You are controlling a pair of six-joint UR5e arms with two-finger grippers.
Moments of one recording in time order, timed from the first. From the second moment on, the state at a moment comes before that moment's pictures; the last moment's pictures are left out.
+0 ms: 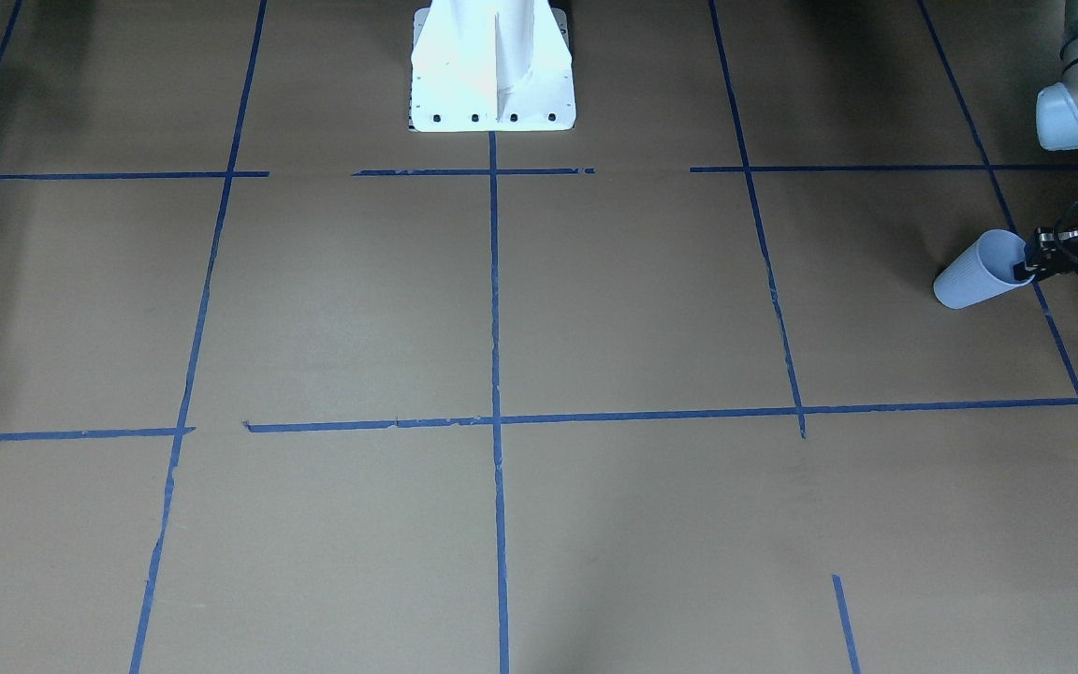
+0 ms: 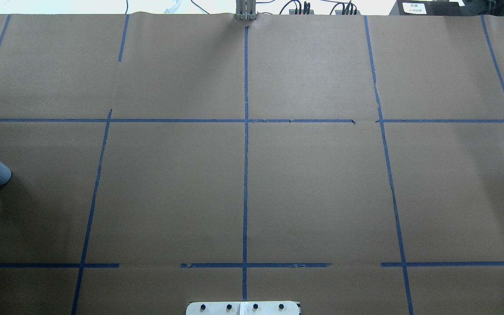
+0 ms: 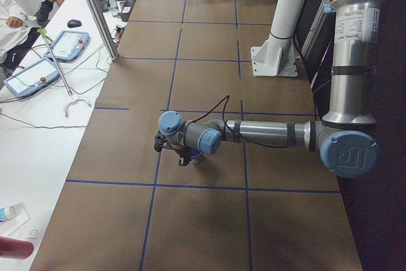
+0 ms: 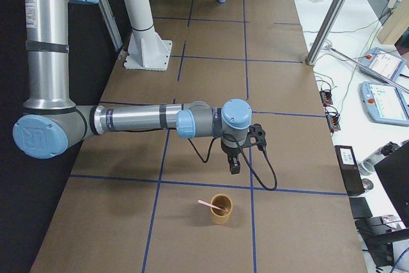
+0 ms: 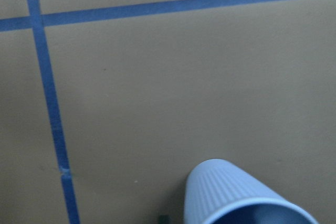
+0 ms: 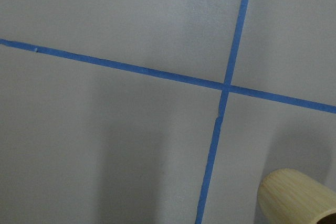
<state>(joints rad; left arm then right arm) -1.24 -1.54 -1.60 -1.83 -2.46 -0.32 1.53 -1.62 1.72 -1.56 2.40 -0.09</state>
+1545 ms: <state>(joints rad) -0.62 -2.29 -1.67 -1.69 -2.02 -1.49 1.51 -1.62 1.73 -1.56 2.41 -0.09</state>
